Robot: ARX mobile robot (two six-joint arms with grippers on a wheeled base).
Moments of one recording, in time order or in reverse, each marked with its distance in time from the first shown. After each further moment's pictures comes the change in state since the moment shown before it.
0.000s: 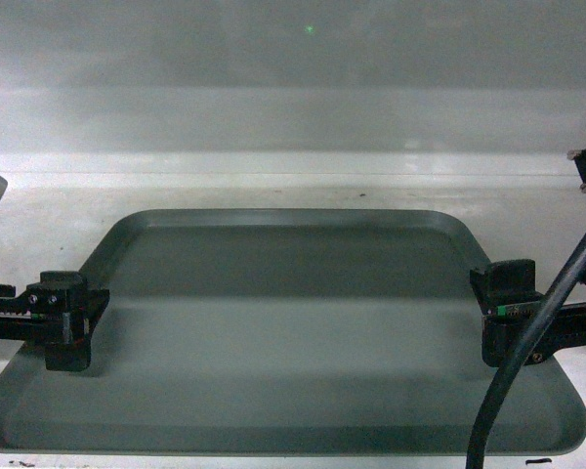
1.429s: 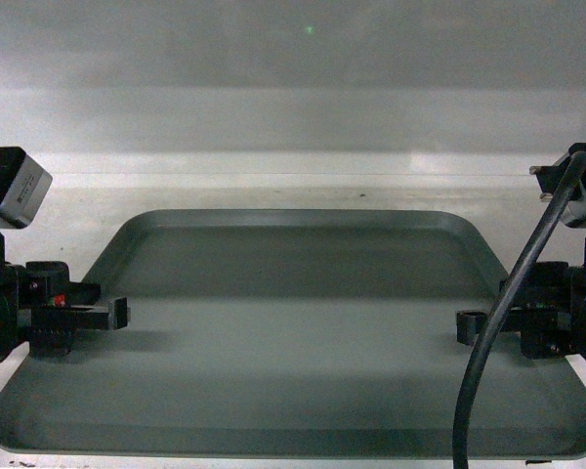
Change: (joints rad) left arm -0.076 0.018 0.059 -0.082 -0.039 -0.045; right arm 0.006 0.050 0.087 -0.153 0.029 0.077
